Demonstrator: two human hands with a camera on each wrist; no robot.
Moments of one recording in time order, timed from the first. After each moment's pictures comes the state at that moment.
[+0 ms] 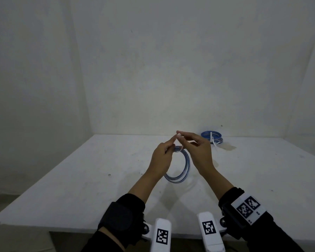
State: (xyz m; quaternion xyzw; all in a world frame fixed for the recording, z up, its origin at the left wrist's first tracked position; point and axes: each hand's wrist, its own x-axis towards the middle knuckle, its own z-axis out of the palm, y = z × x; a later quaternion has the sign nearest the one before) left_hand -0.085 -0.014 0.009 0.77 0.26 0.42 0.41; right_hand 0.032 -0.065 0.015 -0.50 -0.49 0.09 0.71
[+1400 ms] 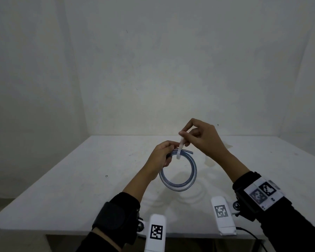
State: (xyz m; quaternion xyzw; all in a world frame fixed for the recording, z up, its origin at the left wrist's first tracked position) left_hand -0.093 -0.017 0.023 0.71 0.21 0.35 0.57; right_hand 0.055 -0.096 0.064 -0.56 -0.64 0.01 0.53
